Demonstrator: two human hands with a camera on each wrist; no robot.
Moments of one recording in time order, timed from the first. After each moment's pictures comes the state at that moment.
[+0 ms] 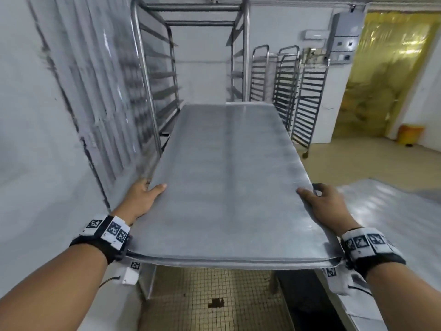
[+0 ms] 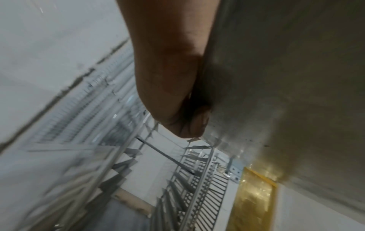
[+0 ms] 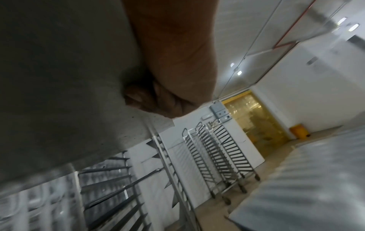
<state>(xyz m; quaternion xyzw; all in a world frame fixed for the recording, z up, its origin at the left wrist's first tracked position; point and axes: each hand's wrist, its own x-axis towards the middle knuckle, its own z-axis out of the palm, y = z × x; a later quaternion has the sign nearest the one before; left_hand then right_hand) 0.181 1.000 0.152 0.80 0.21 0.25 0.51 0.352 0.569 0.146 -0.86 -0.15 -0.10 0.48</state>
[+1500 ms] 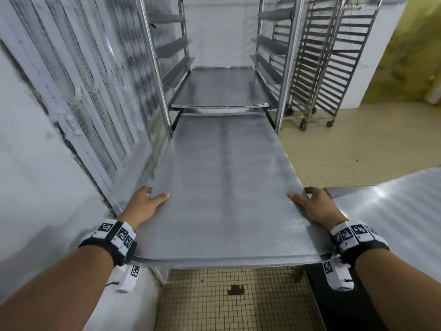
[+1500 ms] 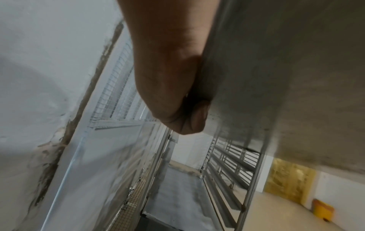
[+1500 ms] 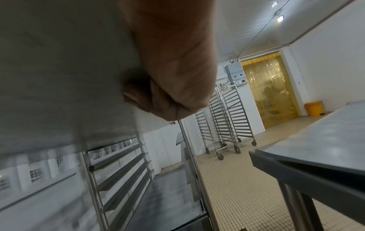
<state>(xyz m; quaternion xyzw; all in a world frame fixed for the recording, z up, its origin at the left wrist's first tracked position) 0.301 1.190 0.033 0.81 0.35 0.13 0.45 0.502 0.767 0.045 -0.89 -0.12 0.08 0.43</state>
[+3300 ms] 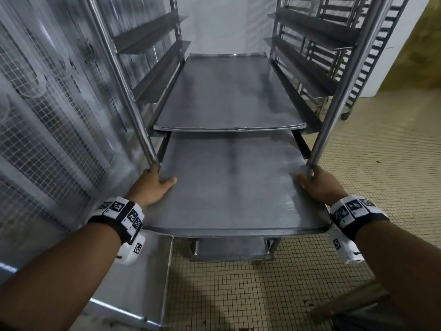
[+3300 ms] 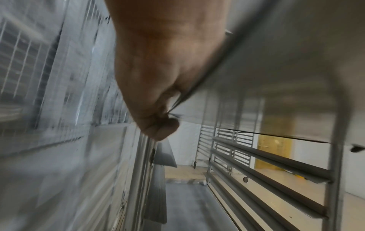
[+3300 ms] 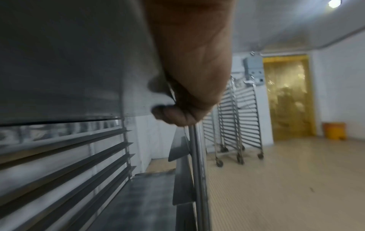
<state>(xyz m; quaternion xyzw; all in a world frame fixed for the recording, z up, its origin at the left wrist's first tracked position) 0.610 1.370 0.025 0.91 0.30 0.05 0.28 0.808 0.949 0.038 -0.96 -0.12 0.08 0.25</state>
